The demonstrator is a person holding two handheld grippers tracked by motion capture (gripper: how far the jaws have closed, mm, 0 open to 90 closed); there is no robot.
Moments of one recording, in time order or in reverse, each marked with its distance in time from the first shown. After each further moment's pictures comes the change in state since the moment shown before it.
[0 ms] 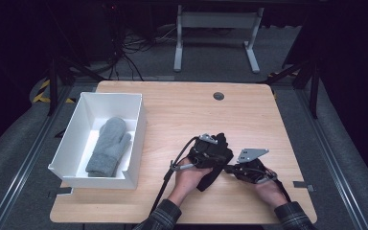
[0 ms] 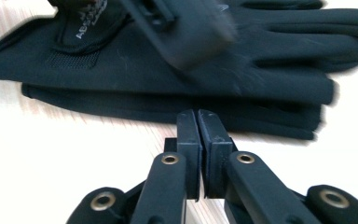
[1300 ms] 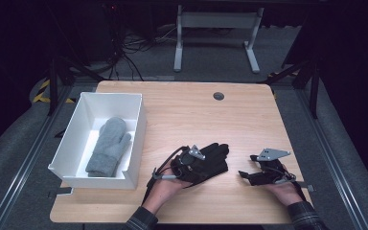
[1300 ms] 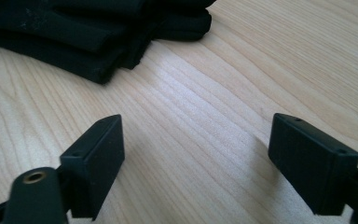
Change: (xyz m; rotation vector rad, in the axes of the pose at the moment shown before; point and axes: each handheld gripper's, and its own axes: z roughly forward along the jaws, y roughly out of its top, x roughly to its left) left arm -0.005 -0.030 -0.043 0.186 0.107 0.211; right arm -0.031 -0.040 -0.026 -0.015 -0.153 0.101
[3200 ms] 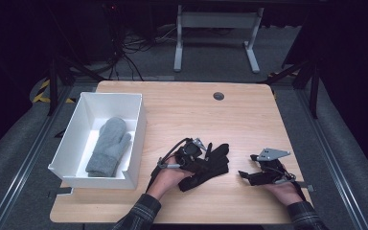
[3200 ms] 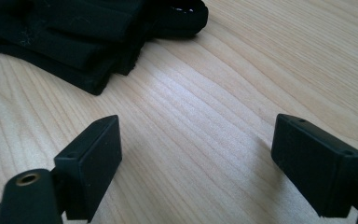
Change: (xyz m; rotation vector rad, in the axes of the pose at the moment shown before) left arm 0.029 0.013 0.022 0.057 -0.042 -0.022; right arm 0.000 0.000 0.000 0.001 -0.003 0.003
